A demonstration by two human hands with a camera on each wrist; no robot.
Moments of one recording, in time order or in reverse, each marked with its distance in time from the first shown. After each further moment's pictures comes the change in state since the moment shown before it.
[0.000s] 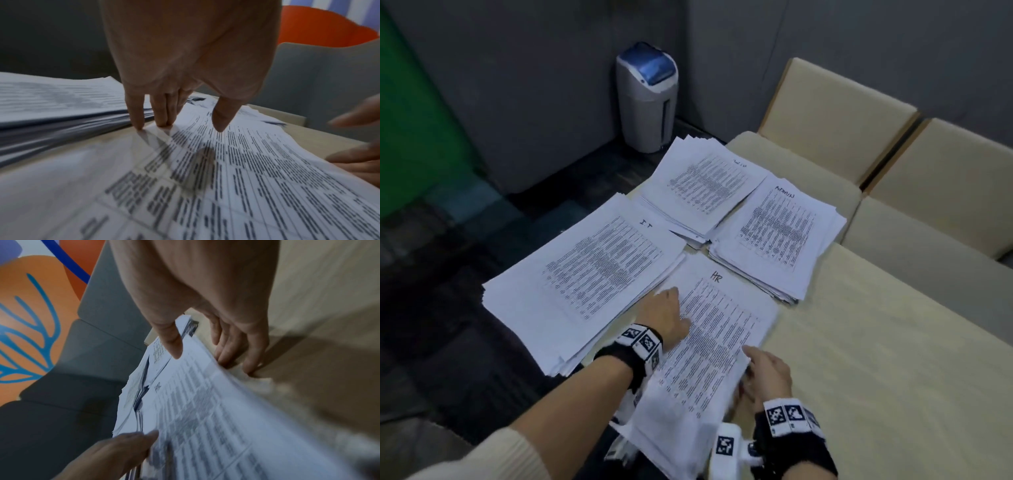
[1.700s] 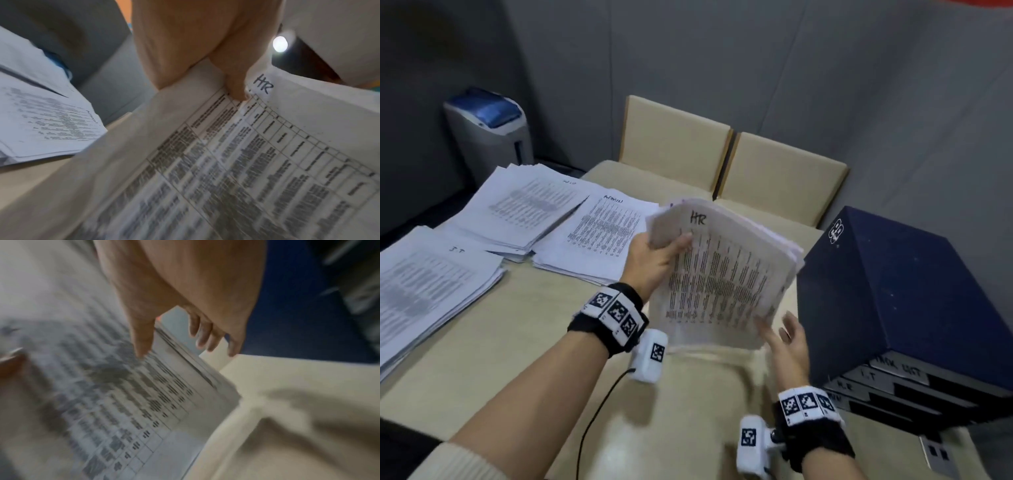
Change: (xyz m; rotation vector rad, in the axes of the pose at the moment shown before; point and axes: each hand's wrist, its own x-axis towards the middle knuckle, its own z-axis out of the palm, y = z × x) left_hand -0.078 0.333 0.002 -1.410 0.103 0.501; right_hand -0.047 -0.041 -0.347 0.223 0.330 -0.508
